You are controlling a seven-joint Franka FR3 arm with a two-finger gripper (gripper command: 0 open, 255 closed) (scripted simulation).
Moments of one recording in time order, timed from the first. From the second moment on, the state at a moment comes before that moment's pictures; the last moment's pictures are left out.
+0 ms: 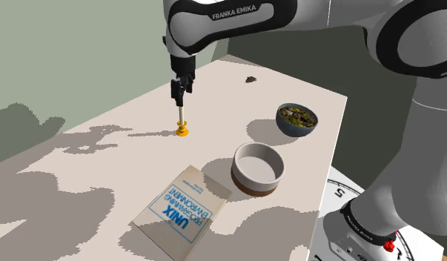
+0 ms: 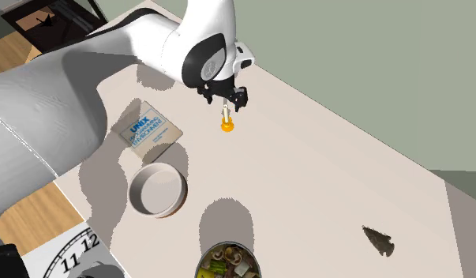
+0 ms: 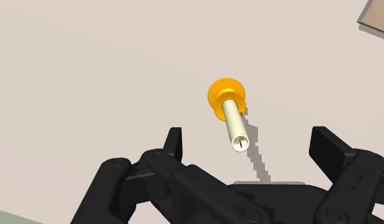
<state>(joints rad) 0.19 0.43 0.23 -1.50 -0.11 1.92 -0.23</state>
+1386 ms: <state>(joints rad) 0.20 0.49 0.23 -1.52 -0.13 2.00 -0.23</state>
